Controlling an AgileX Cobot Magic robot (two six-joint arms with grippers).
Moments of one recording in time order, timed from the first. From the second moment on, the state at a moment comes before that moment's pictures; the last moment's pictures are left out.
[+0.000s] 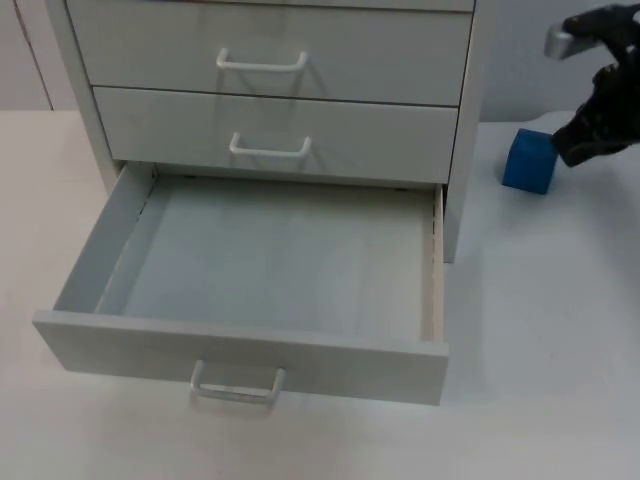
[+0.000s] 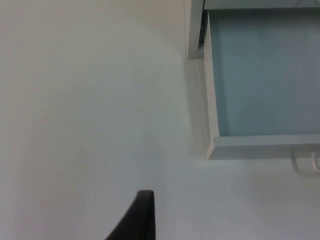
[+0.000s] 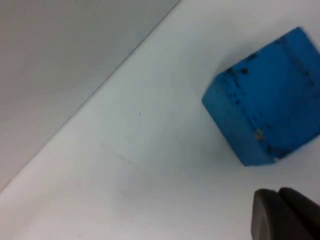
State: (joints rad) right arm 0.10 2.22 -1.64 0.37 0.59 -0.78; left arm 0.07 0.59 -0.60 -0.20 0.85 0.24
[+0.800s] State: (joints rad) right arm 0.10 2.33 -1.89 0.35 0.66 -0.98; left arm 0.07 0.59 -0.60 -0.20 0.91 0.24
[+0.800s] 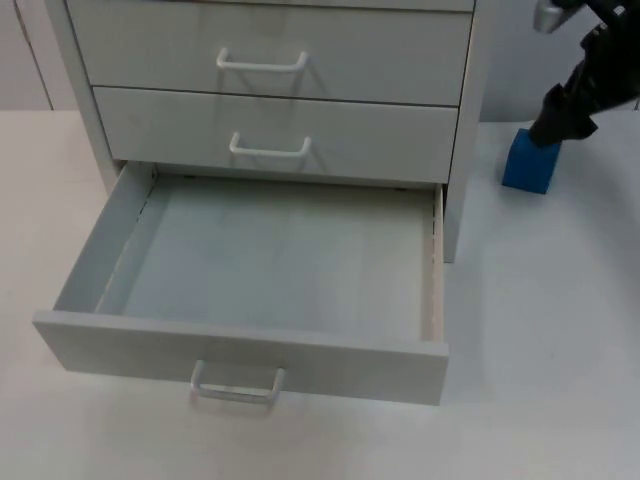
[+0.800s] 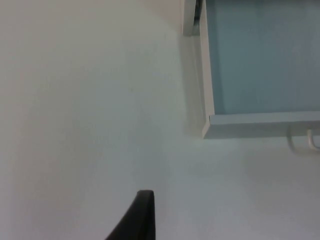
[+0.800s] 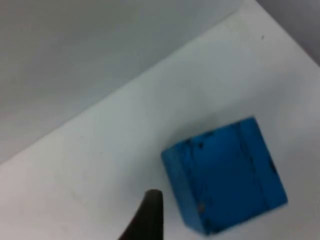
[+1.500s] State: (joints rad) right arm 0.10 2.53 -2.08 0.42 0.75 -1.09; left arm 0.07 0.59 -0.60 -0.20 0.91 0.24
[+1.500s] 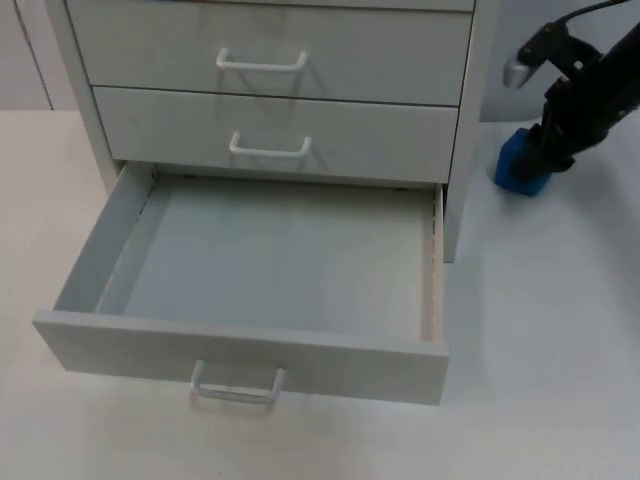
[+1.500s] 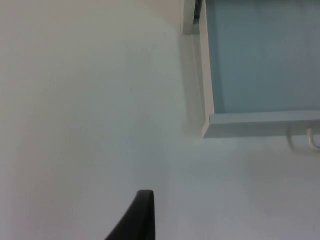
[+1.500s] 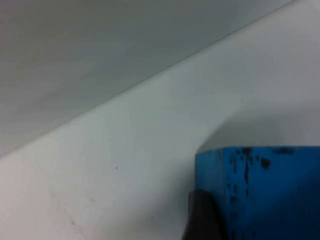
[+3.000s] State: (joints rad) right arm -0.07 1.21 -0.83 0.20 0.65 -0.16; left arm 0.07 0.59 -0.60 -0.19 0.93 0.24
